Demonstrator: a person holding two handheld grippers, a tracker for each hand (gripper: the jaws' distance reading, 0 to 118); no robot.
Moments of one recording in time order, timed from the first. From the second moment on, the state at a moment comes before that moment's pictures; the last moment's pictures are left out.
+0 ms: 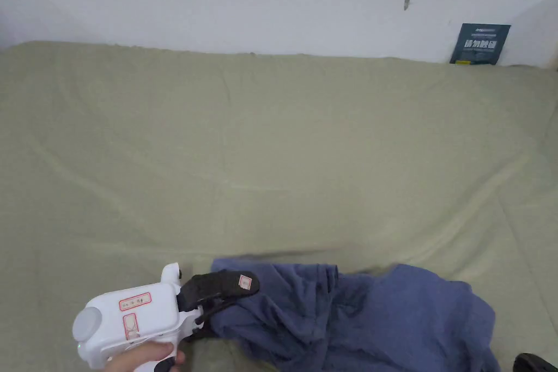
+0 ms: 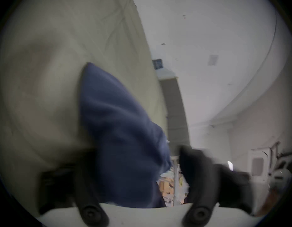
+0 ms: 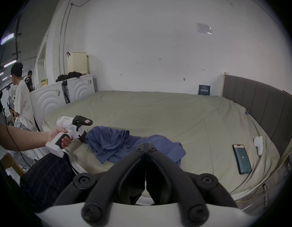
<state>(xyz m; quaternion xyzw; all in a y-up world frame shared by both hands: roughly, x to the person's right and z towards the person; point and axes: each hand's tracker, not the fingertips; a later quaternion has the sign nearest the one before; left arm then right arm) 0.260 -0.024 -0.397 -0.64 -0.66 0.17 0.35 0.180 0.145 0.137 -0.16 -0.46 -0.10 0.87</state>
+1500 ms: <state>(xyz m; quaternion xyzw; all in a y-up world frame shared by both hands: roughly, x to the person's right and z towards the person) 0.232 0.126 -0.201 -0.30 -0.71 -0.09 0.63 0.171 0.174 0.164 -0.10 -0.48 -0.09 0.87</state>
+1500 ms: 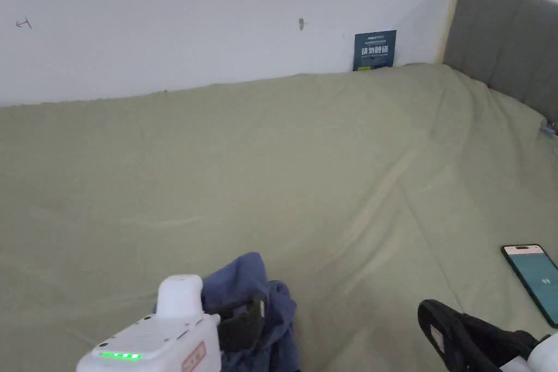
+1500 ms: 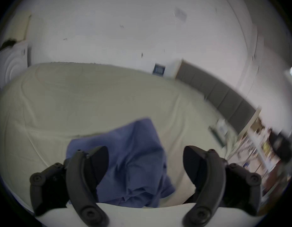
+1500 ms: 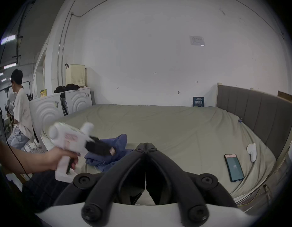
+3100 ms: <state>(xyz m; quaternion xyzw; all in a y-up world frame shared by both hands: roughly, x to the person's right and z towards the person) 0.293 -0.015 -0.326 -0.64 -0.63 0.10 0.43 0.380 -0.011 0.028 -0.11 -0.26 -0.55 0.78</state>
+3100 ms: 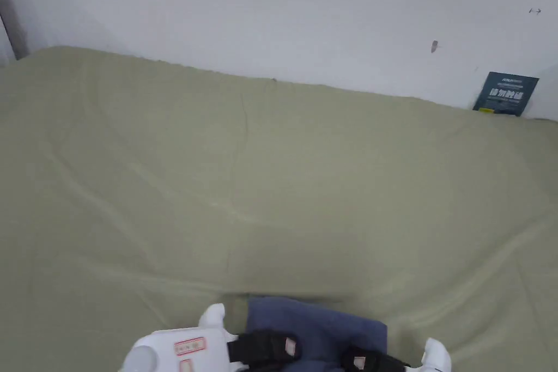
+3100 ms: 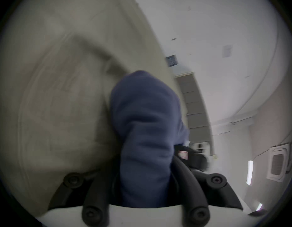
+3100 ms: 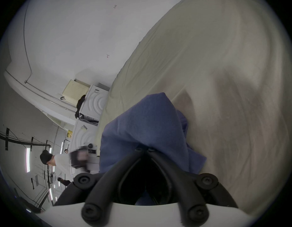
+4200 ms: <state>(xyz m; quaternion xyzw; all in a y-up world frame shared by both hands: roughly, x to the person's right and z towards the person) 0.080 0.103 -0.763 -0.41 -0.49 -0.11 0.76 0.303 0.067 0.012 -0.21 -0.29 -0.45 0.82</state>
